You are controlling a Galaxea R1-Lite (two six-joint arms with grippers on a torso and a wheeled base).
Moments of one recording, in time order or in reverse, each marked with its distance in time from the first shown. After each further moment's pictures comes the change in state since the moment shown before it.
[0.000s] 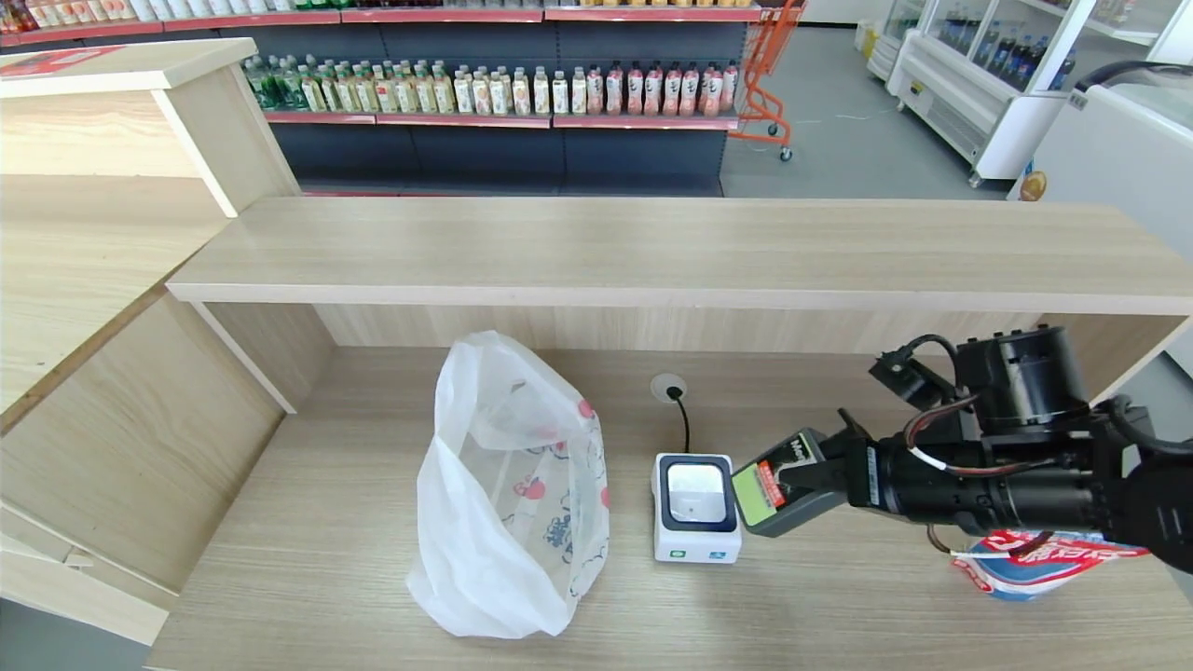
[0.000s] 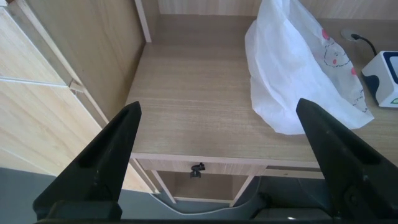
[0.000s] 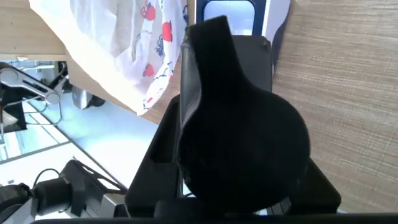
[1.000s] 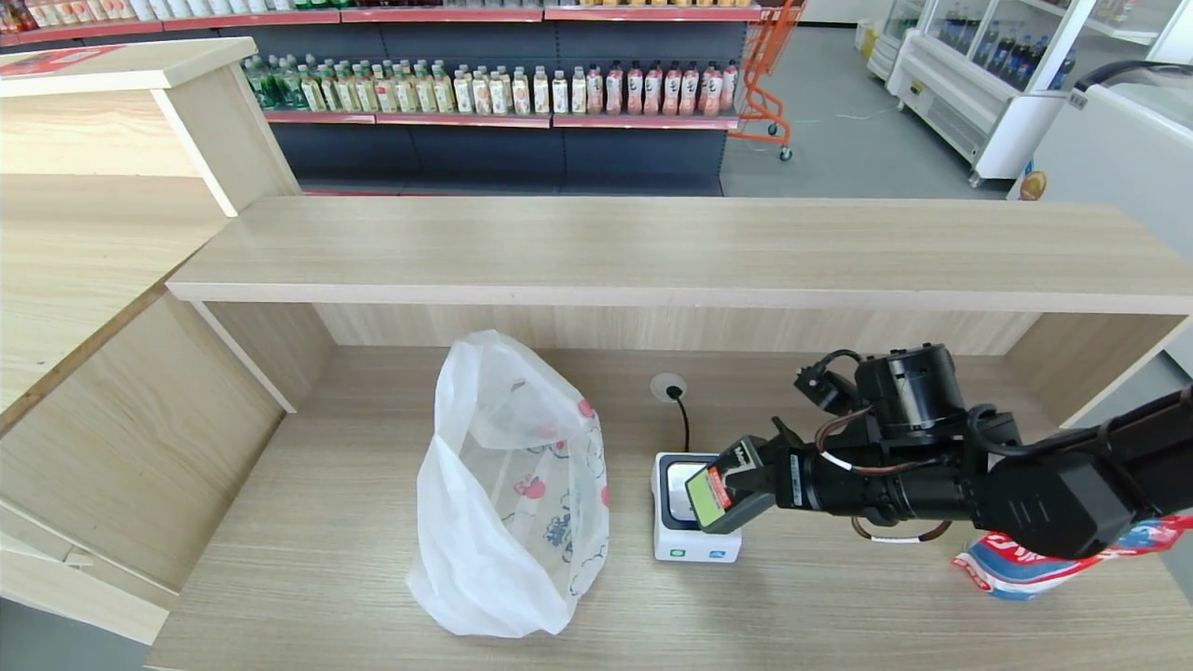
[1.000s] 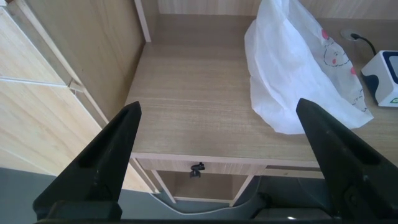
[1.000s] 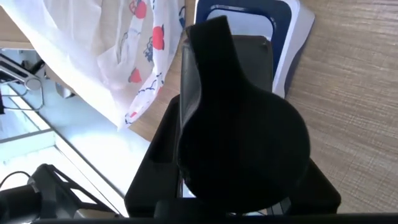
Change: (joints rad) left arm -0.001 0.000 0.000 0.000 0.000 0.000; right arm 0.064 0.211 -0.082 -0.114 -0.024 -0.054
